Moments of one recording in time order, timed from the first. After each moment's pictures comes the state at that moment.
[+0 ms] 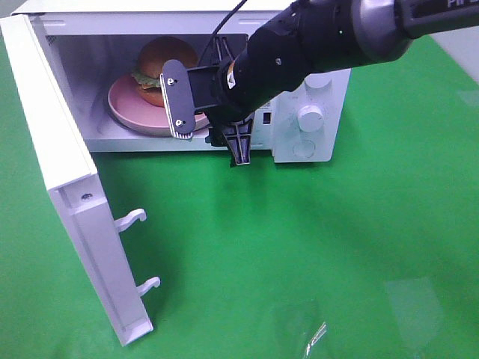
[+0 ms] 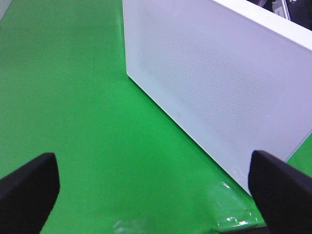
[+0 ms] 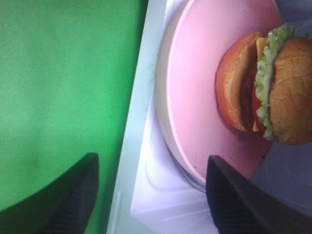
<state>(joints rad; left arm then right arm) 0.03 0.00 -0.52 -0.21 1.08 0.15 0.67 2.04 -1.42 -0.28 0.21 -1.00</state>
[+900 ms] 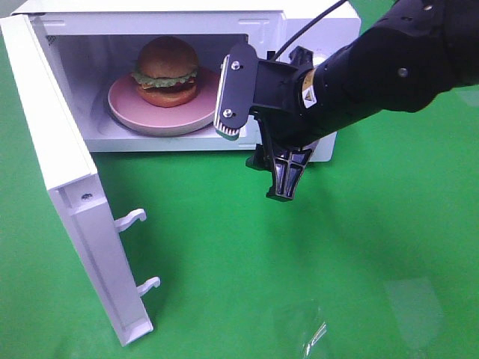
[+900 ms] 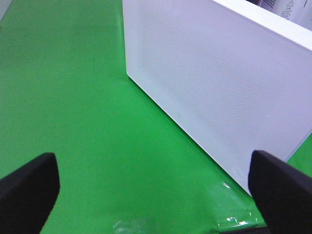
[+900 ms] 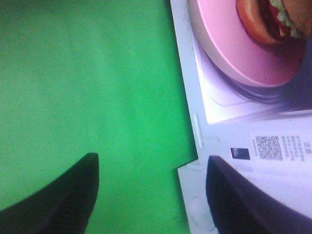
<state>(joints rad) 0.03 0.00 -0.52 -0.21 1.08 0.15 0.67 1.67 -1.01 -0.28 0.20 -0.57</state>
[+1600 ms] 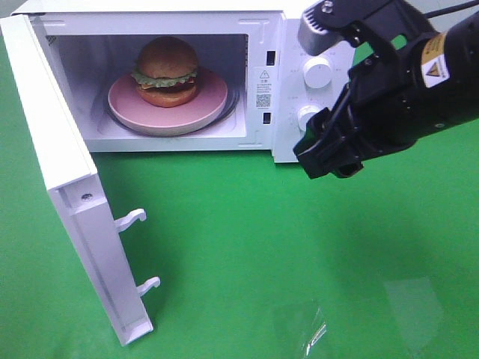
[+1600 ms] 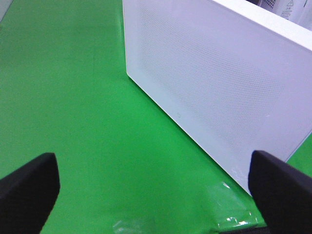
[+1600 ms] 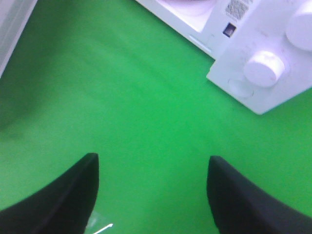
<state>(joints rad) 0.03 0.00 -0.52 -0.21 1.08 0.15 0.67 1.28 -0.86 -0.20 0.48 0.10</state>
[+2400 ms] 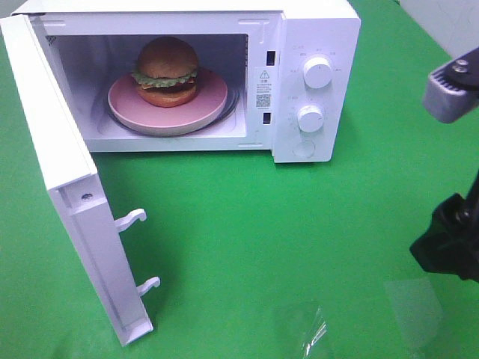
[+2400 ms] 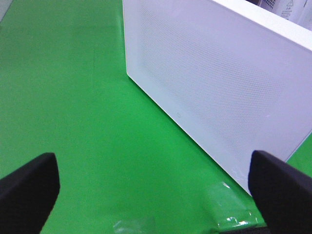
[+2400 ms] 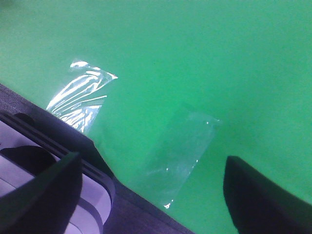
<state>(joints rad) 0.03 0.00 -0.52 -0.21 1.08 0.15 0.67 0.98 -0.75 -0.15 0.94 0.16</state>
